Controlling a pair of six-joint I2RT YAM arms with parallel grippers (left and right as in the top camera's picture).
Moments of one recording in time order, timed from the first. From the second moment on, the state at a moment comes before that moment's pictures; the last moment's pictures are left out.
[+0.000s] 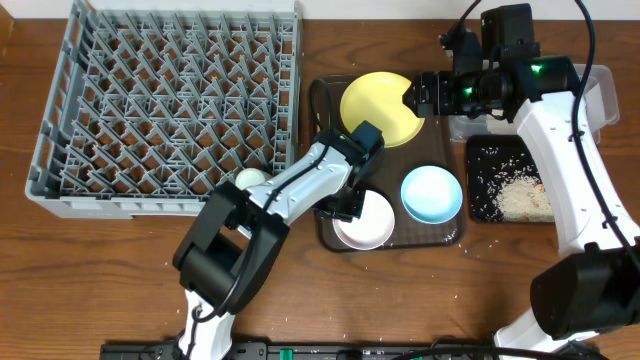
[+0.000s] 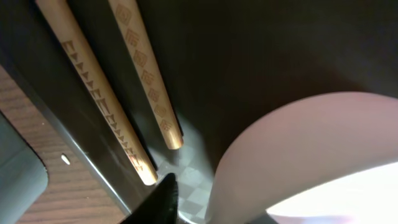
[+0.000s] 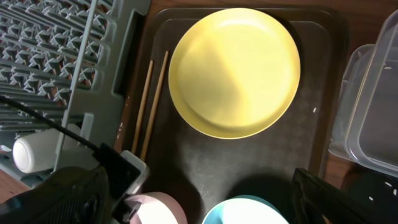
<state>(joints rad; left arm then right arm) -0.67 2.04 1.41 -1.00 0.07 -0.46 0.15 1.78 1.70 -0.97 -0.37 0.10</state>
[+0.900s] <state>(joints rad) -0.54 1.71 1.50 -1.03 -0.35 -0.38 0.15 1.78 1.70 -0.97 -0.37 0.10</state>
